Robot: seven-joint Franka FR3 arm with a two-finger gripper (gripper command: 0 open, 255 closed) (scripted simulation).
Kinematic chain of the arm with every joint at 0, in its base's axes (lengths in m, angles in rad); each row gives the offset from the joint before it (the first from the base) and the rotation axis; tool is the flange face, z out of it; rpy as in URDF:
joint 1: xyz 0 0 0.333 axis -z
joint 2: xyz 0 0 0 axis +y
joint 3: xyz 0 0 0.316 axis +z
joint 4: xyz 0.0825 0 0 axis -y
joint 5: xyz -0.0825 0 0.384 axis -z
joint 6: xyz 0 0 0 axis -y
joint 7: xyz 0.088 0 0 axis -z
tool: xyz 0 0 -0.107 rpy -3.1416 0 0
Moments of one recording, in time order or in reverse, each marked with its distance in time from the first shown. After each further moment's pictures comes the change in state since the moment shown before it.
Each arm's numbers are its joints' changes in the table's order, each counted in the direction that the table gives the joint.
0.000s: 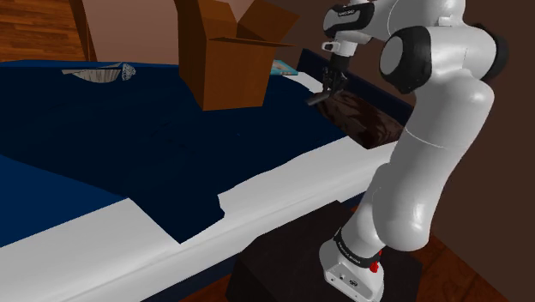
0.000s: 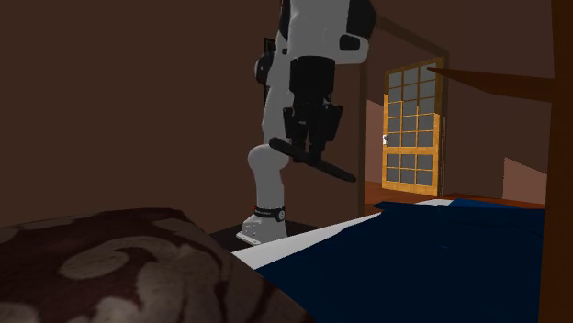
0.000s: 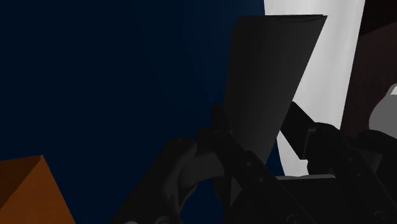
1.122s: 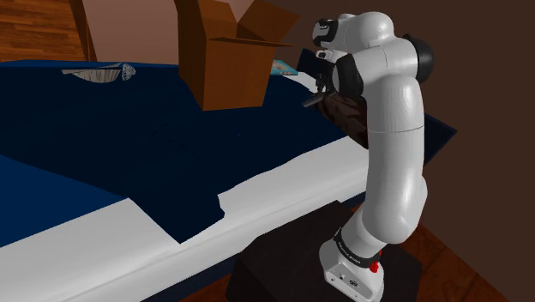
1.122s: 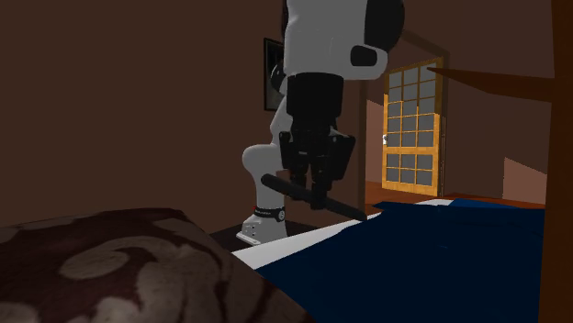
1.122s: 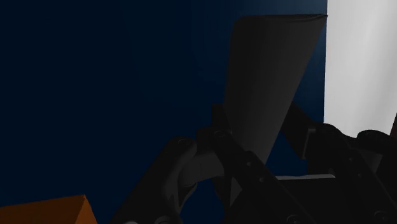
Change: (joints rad) arm 0.354 0.391 0.147 0.297 -0.302 -0.041 -0.188
